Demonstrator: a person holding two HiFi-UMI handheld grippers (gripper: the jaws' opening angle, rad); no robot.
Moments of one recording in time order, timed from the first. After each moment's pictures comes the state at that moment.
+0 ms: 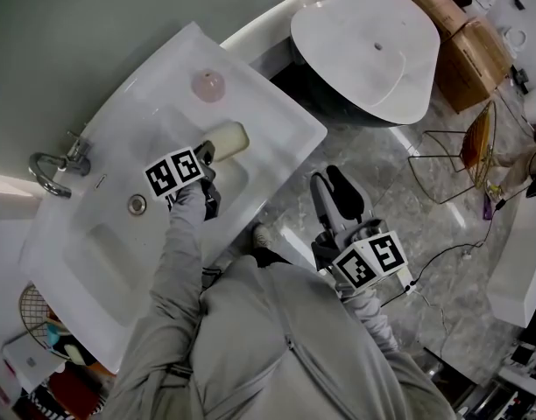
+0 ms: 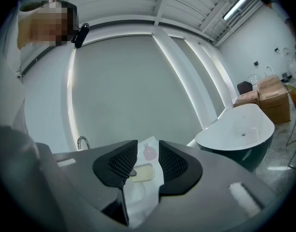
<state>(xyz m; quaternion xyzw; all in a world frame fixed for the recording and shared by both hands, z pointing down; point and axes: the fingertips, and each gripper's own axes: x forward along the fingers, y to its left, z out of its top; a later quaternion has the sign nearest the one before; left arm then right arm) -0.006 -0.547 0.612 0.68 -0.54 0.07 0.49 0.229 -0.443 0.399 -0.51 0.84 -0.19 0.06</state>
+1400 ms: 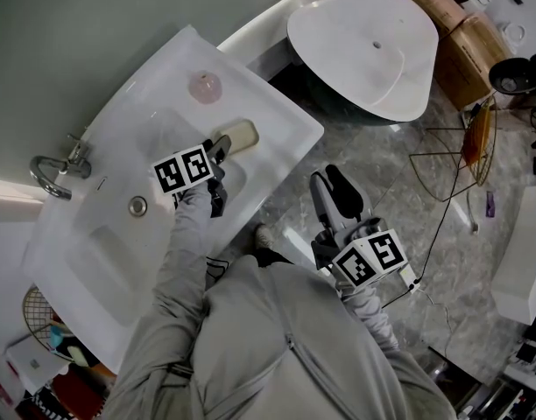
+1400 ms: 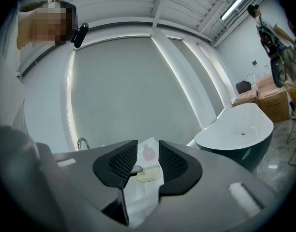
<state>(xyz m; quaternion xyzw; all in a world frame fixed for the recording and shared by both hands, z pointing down) 0.035 -0.556 0.592 0.74 -0.50 0.08 0.45 0.238 -0.439 0.400 -0.51 0.84 -0.19 0.07</state>
